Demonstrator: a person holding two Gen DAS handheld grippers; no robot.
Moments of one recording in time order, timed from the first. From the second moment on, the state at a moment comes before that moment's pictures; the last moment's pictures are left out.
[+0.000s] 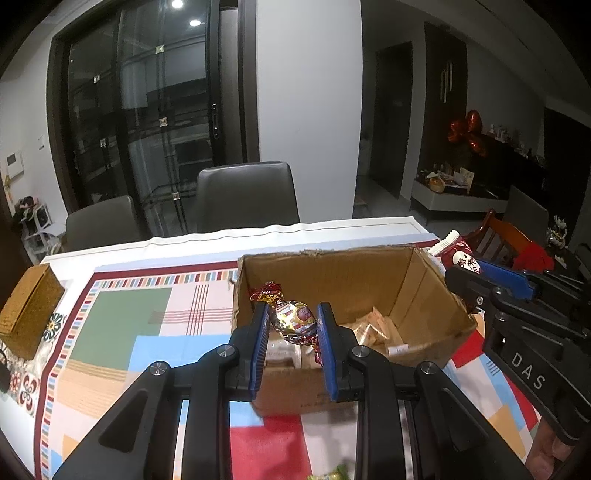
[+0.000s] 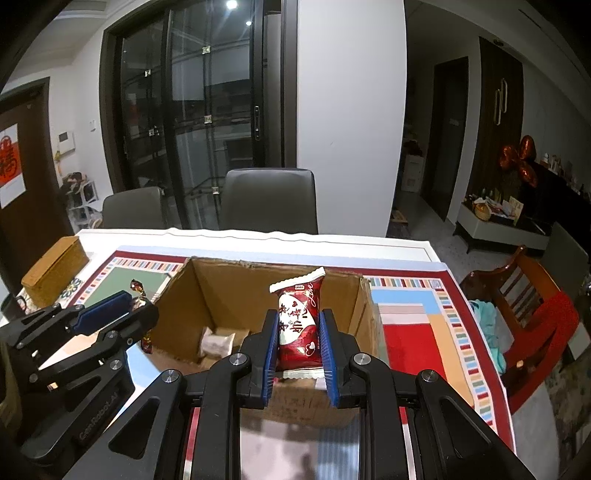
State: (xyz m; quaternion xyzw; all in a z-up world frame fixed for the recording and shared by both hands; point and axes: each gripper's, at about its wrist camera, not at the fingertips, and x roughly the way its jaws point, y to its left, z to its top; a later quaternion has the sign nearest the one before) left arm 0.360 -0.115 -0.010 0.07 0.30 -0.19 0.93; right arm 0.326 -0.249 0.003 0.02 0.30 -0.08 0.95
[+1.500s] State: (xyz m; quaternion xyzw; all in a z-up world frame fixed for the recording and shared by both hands) left arm 0.360 -0.113 0.000 0.08 0.29 -0.18 0.94; right arm 0.323 -0.261 0.006 0.02 0.29 -0.11 0.95
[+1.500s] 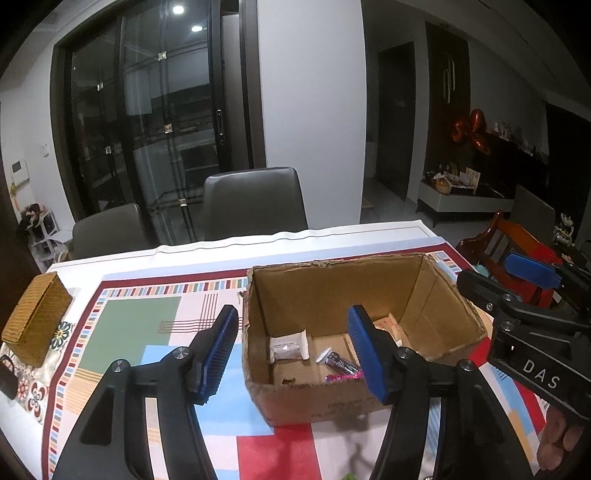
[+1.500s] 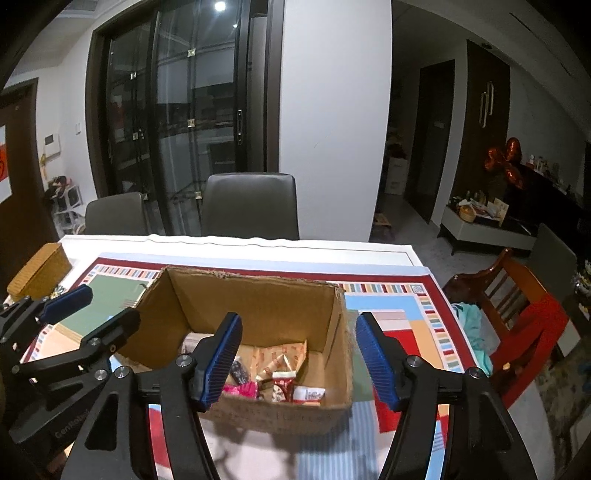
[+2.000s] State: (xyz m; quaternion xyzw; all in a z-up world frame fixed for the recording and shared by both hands) left arm 0.315 -0.107 -0.001 0.08 0.29 -0.18 0.94; right arm 0.273 -0.261 0.000 0.02 0.30 -0.13 0.95
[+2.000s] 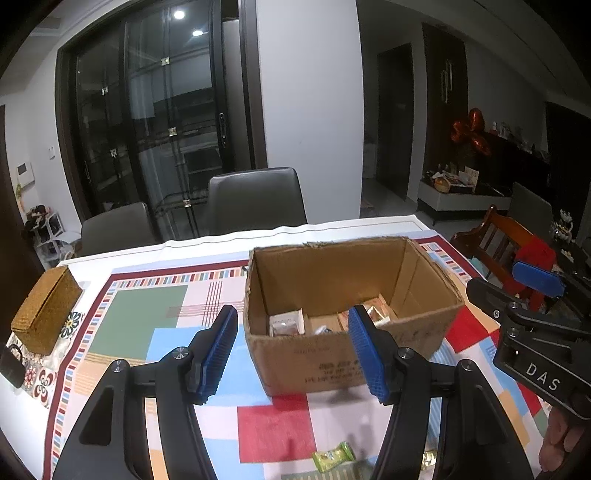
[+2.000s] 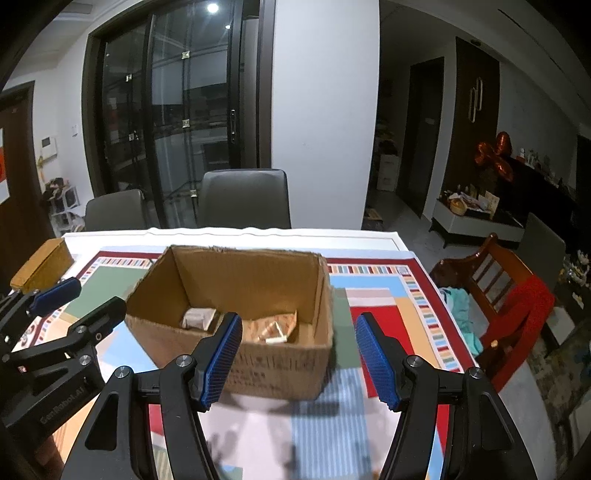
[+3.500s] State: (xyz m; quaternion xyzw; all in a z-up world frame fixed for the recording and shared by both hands) left arm 0.259 -0.088 -0.098 0.07 0.35 -0.15 0.92; right arm 0.189 -0.237 -0.099 0.05 0.35 -0.19 0.91
